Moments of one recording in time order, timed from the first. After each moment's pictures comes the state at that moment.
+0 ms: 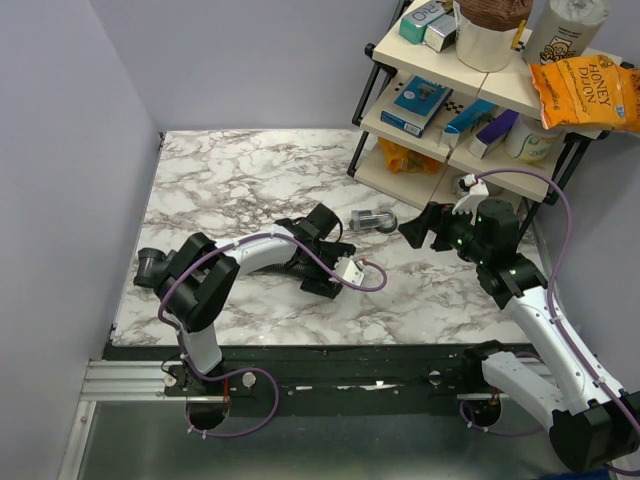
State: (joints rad) left arm -0.73 1.77 1.10 -0.54 0.51 1.22; right arm 0.28 0.87 0.76 -0.25 -0.23 0.36
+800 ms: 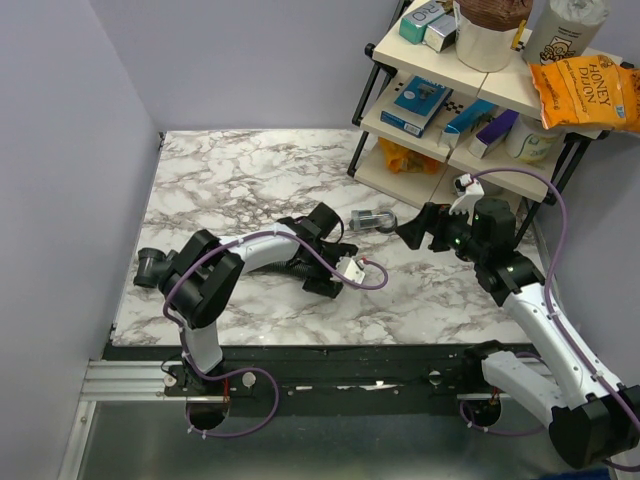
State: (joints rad) left arm -0.72 1.80 1.12 -0.54 0.57 1.24; right arm 0.28 0.89 0.76 -0.26 -0.27 0.36
